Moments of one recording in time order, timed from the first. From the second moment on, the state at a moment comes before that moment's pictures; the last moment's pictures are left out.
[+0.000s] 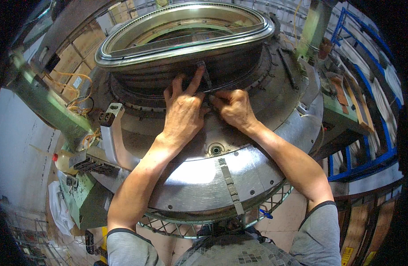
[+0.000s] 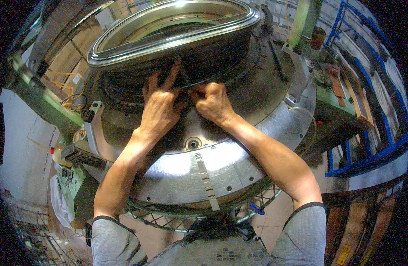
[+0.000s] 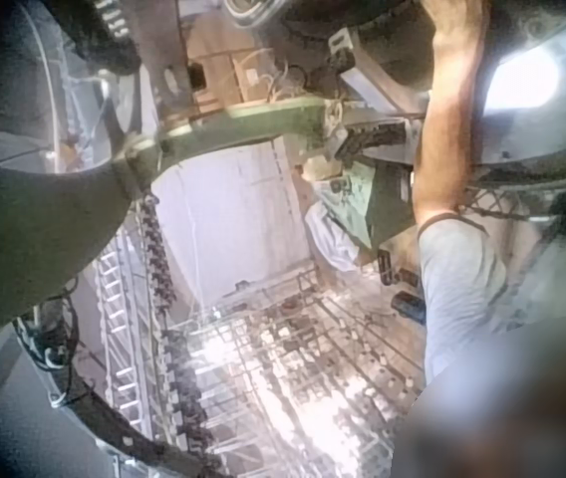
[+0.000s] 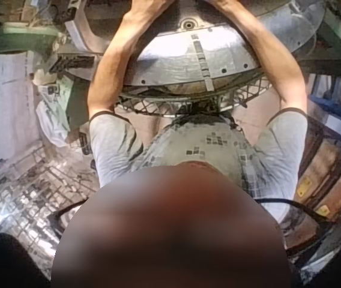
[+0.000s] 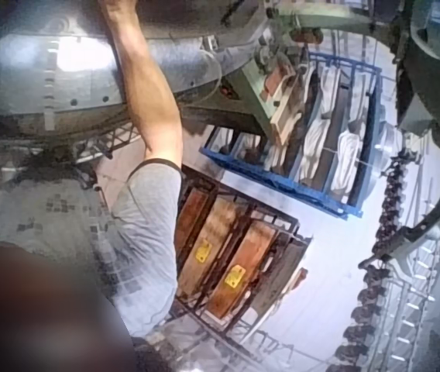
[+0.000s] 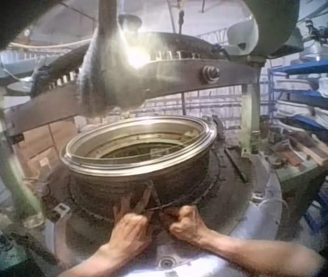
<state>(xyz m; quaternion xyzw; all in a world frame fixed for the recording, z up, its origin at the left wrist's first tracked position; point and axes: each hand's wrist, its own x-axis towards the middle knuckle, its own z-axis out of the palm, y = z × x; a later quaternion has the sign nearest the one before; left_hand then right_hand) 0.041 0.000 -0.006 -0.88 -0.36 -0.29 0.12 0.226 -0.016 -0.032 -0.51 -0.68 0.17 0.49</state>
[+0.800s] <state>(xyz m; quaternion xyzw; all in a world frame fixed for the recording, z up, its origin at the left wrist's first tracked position) 0.042 0.001 -0.007 -0.88 -0.36 -0.28 0.16 0.226 -0.014 -0.035 -0.50 -0.70 0.11 0.50</state>
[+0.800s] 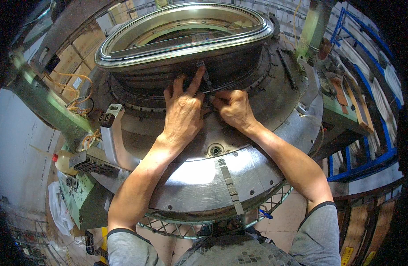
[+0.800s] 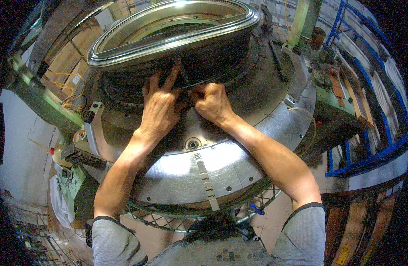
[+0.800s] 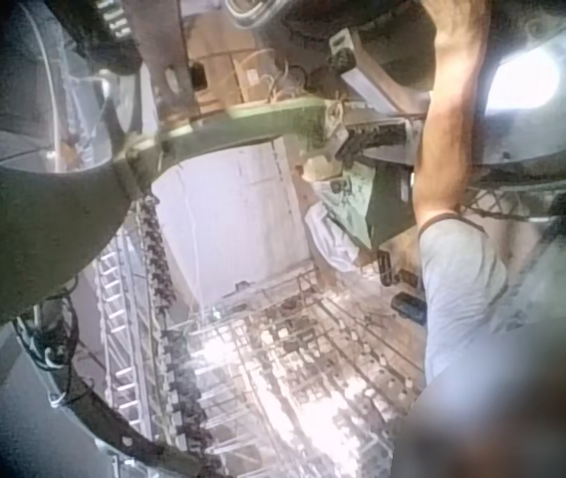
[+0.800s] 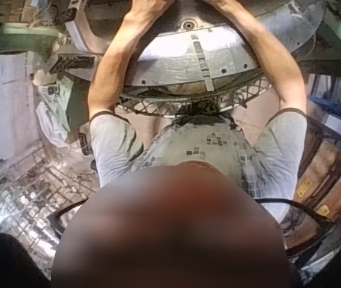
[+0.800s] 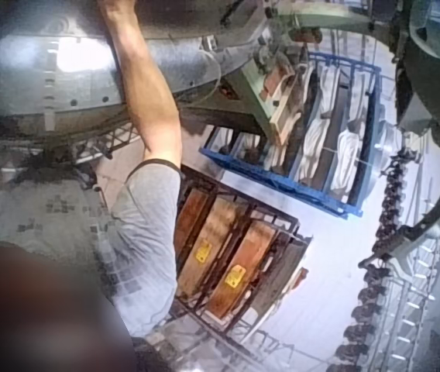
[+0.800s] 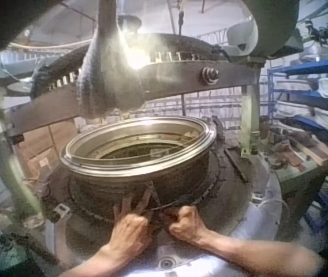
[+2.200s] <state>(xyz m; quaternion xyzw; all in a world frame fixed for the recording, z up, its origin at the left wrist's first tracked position) 0.042 0.003 -0.004 -0.88 -0.35 -0.29 0.15 0.222 -0.019 -0.029 -0.52 -0.68 0.13 0.49</state>
